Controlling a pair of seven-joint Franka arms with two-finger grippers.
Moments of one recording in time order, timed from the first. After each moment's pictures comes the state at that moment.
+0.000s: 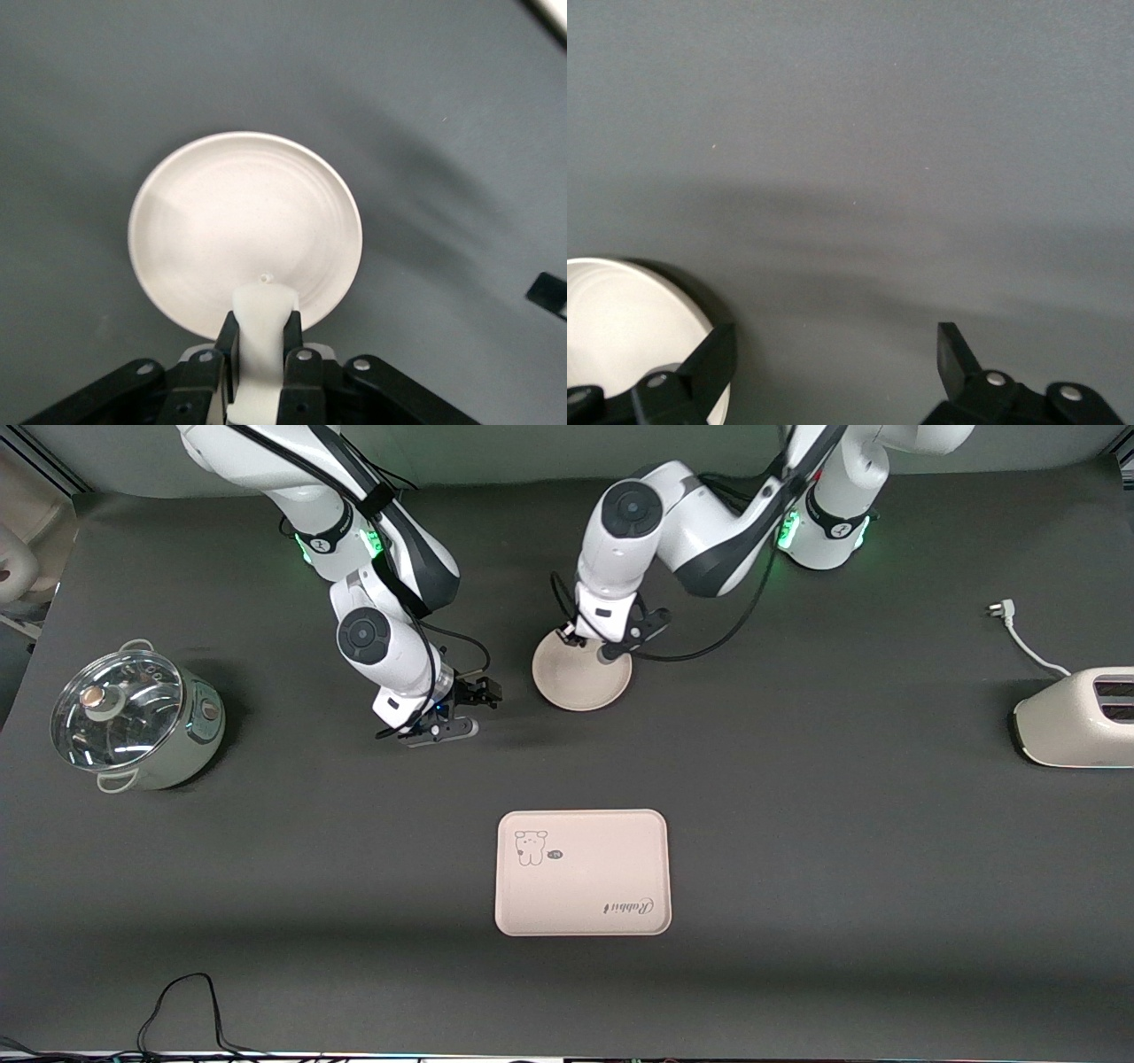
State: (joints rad) left arm -0.50 0.28 -0.47 -2.05 -0.10 2.38 -1.53; right arm 0.26 0.29 0.32 -2.22 0.18 2.46 0.34
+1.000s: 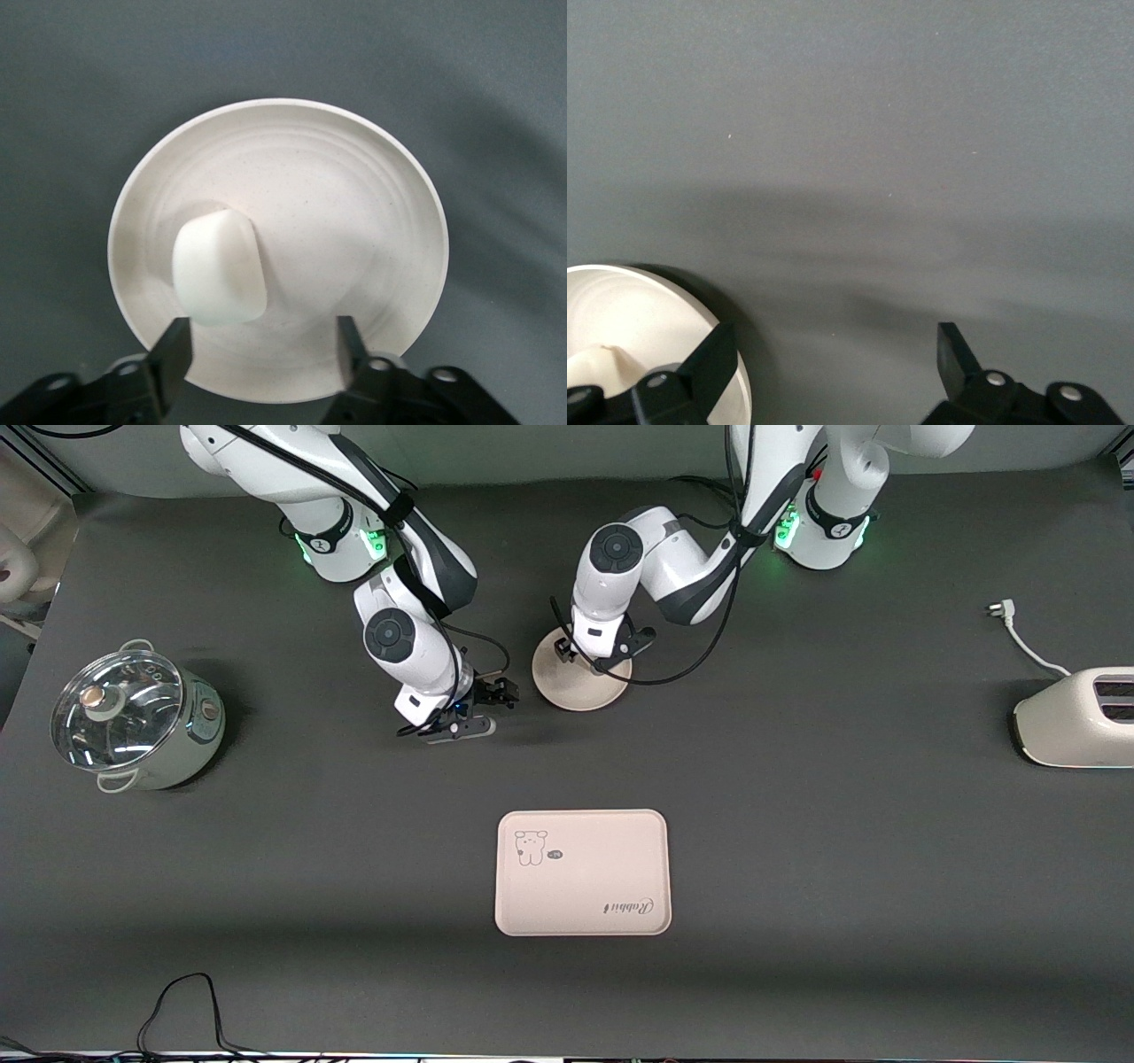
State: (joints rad) left arm -0.53 0.39 -0.46 -2.12 -0.05 2.54 -1.56; right arm 0.31 0.33 0.32 -2.22 0.18 2.51 0.41
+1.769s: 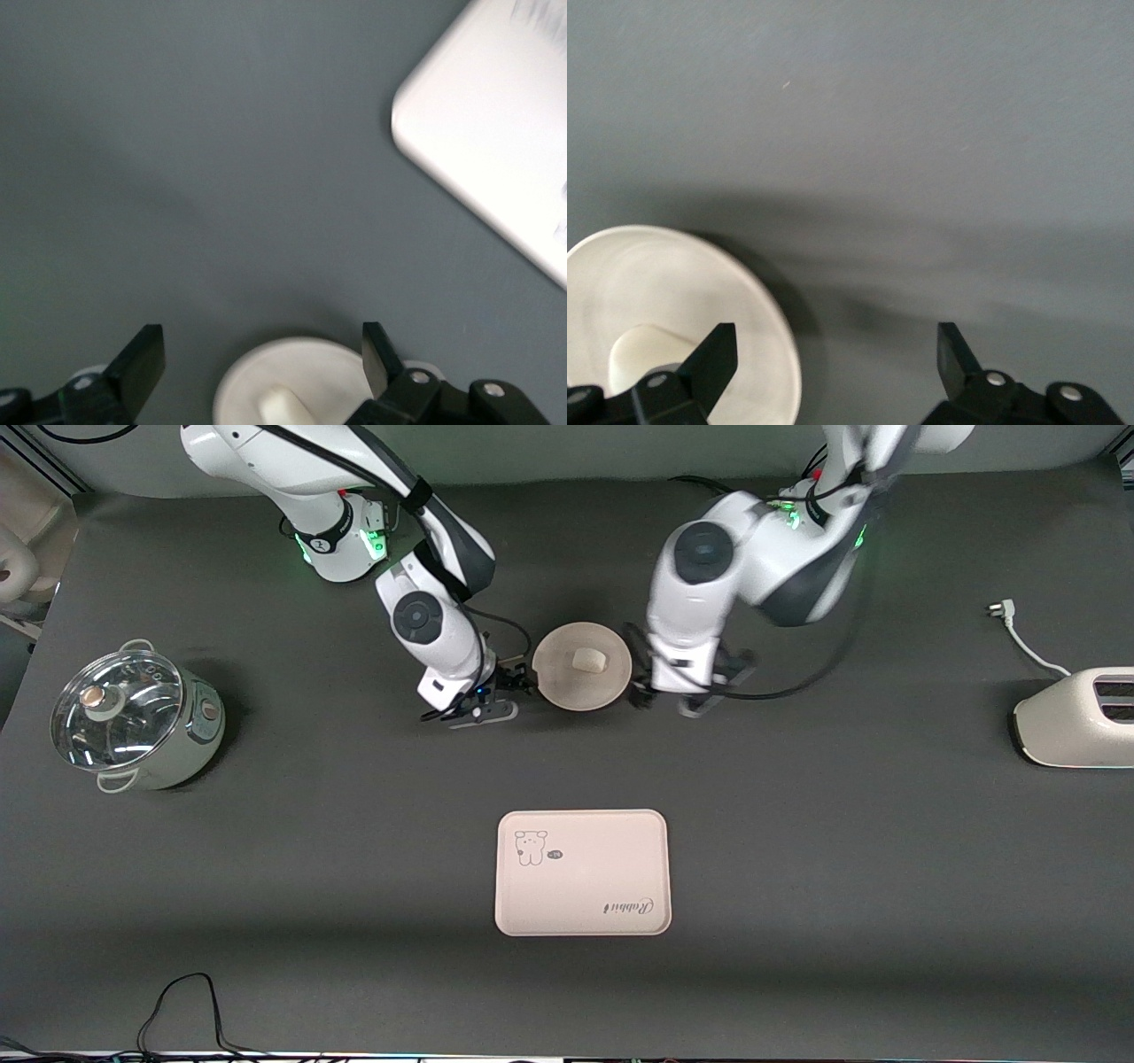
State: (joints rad) left arm -0.34 0.13 -0.26 -1.91 0.02 2.01 -1.28; right arm 0.40 0.33 0.35 -2.24 0.18 2.57 0.50
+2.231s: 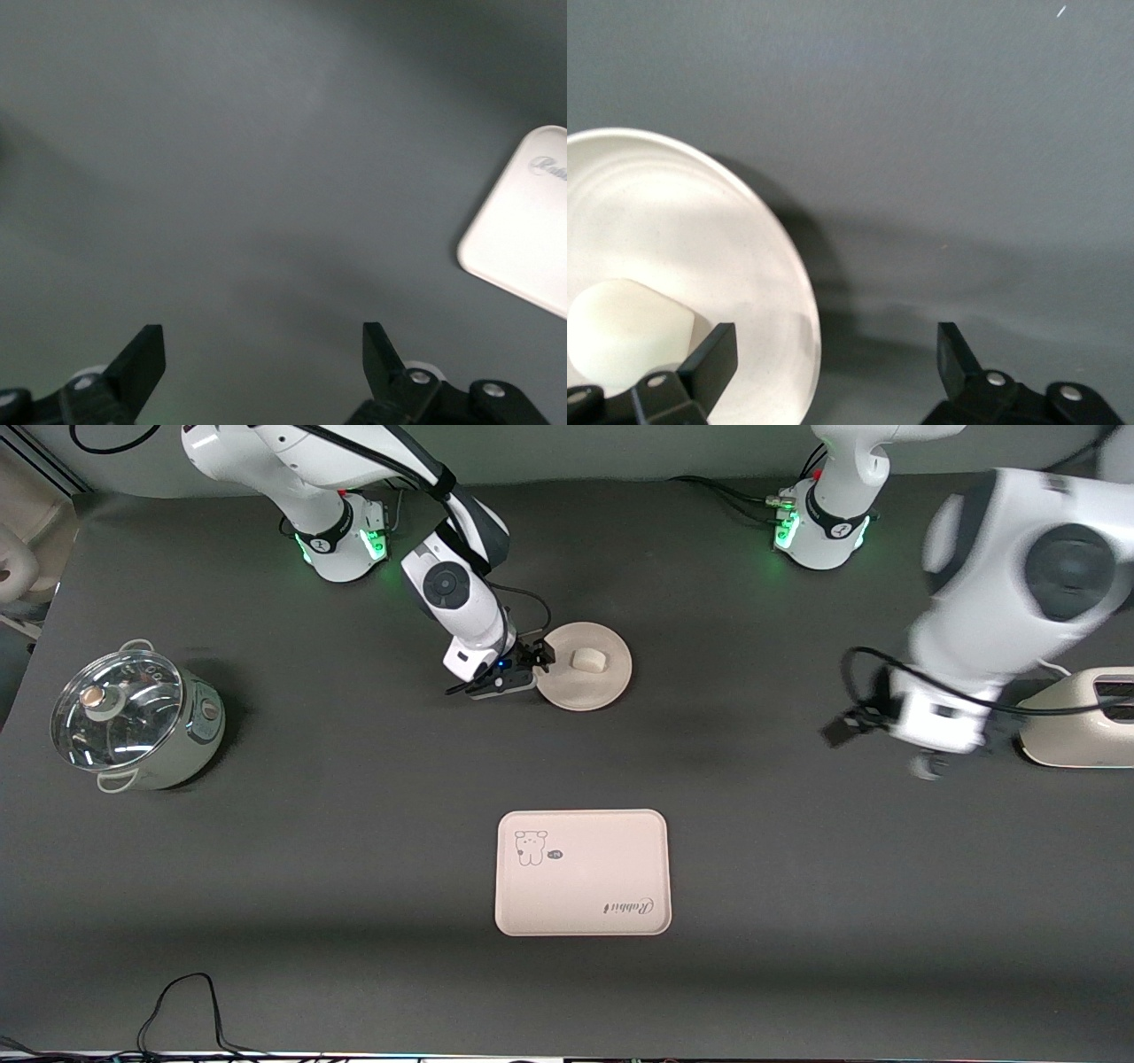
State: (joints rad) left arm 0.05 0.11 -0.24 -1.71 0.03 1.76 -0.62; right arm 0.49 0.37 0.36 -2.36 0.18 2.78 0.58
